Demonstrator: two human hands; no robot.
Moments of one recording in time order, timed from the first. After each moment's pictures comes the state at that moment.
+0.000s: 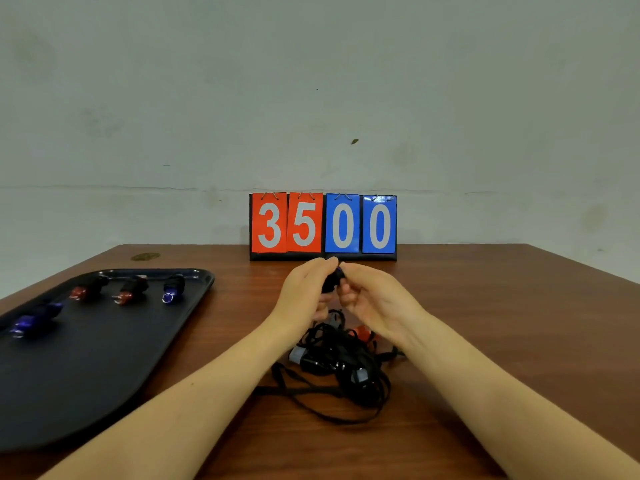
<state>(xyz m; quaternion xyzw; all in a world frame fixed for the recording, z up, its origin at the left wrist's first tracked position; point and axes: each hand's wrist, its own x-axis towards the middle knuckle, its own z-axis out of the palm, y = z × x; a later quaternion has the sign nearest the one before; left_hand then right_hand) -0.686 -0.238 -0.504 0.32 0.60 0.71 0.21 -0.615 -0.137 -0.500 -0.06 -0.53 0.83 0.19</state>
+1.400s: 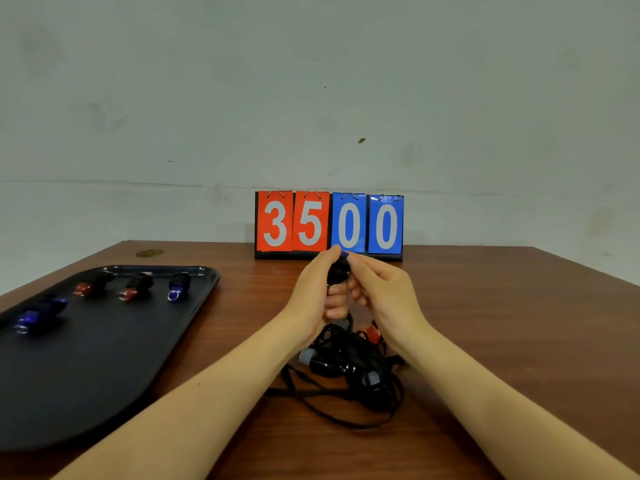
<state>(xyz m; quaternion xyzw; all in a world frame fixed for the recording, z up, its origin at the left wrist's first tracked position) -0.688 -0.234 -0.503 0.30 0.49 0.75 0.32 -0.614 -0.148 -0.508 -0.08 -0.70 0.60 0.38</state>
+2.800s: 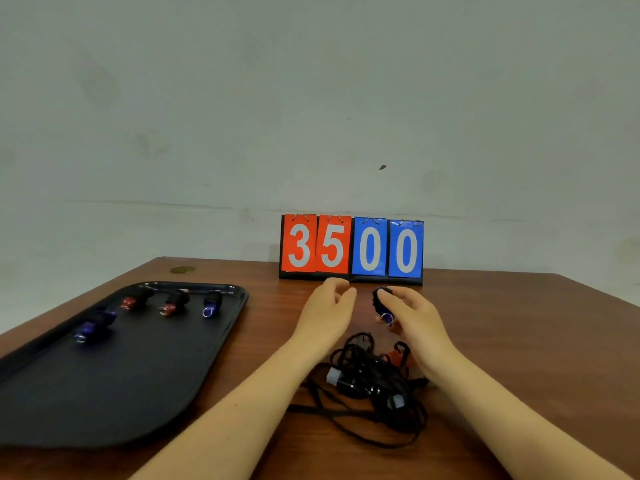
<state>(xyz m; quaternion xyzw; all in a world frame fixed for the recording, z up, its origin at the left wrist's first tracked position) -0.707 -0.245 -0.507 0.36 0.77 0.53 0.03 -0.613 -0.129 -0.514 -0.18 -0.72 0.58 0.33</state>
